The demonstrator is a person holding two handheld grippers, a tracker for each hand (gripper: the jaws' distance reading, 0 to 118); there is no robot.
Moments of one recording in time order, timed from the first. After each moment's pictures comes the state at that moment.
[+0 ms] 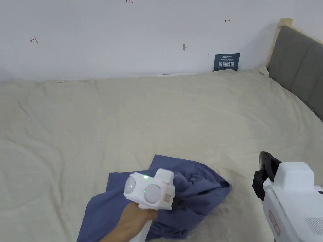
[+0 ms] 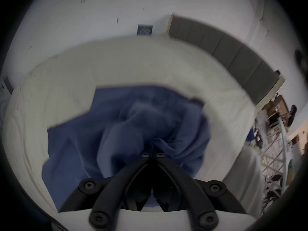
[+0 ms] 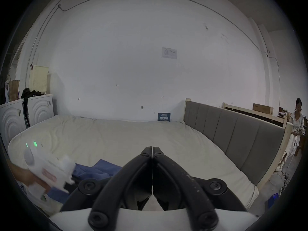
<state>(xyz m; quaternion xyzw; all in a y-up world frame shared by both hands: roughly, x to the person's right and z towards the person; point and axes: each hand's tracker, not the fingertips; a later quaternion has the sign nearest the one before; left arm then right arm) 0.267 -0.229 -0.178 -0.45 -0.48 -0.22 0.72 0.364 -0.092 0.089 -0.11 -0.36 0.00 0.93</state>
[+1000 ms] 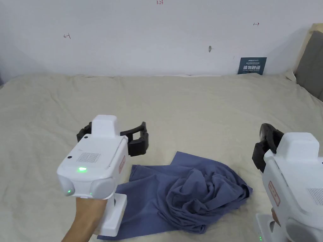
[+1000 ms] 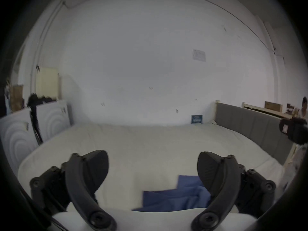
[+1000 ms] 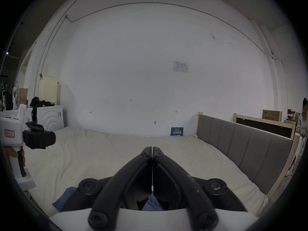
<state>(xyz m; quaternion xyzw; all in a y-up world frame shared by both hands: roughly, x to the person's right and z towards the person) 0.088 -0.051 -0.184 -0.06 -0.30 -0.04 0.95 0.326 -0.042 0.045 -0.04 -0.31 0.02 0.95</state>
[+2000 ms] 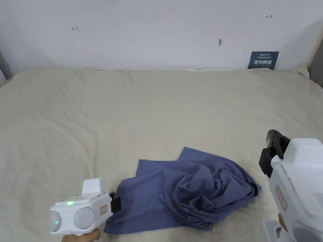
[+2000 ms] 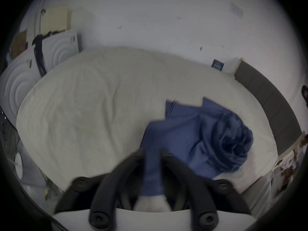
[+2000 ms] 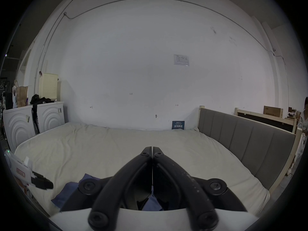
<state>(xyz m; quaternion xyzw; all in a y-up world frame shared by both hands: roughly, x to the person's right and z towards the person) 0.030 -0.207 -0.218 -0.43 -0.24 -0.04 0.87 0.335 -0.066 0.041 -0.07 -0.31 0.01 0.95</state>
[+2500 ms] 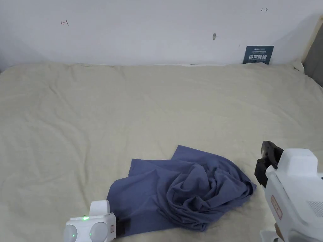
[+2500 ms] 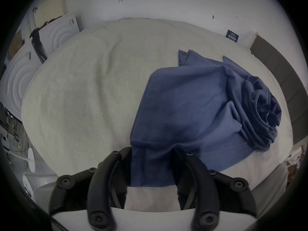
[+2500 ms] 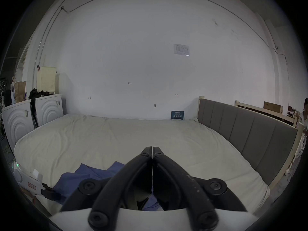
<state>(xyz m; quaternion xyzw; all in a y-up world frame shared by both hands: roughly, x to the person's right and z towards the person) 0.065 -0.265 -0.208 -0.49 -0.20 -0.11 0.84 0.351 -0.091 0.036 -0.12 -0.31 -0.01 0.94</state>
